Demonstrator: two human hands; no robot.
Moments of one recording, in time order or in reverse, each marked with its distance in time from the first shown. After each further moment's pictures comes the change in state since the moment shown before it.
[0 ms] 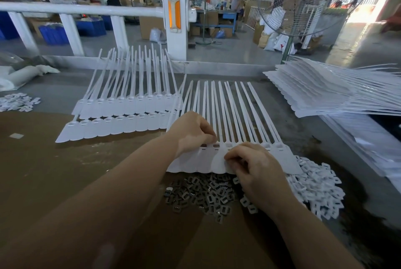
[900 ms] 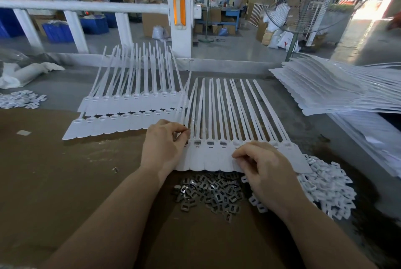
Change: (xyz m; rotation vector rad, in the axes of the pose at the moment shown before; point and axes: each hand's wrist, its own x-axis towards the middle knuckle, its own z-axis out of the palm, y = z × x) left_hand -0.028 -0.058 0.005 0.089 0.550 -0.023; right_hand -0.003 0.001 0.000 -0.022 0.034 -0.038
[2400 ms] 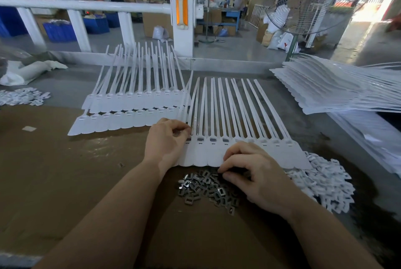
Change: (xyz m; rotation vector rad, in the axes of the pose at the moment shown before) left_hand 0.003 -0.008 0.000 -0.111 -0.012 -0.028; right_hand -0.001 -0.012 -0.005 0.115 -0.245 -0.170
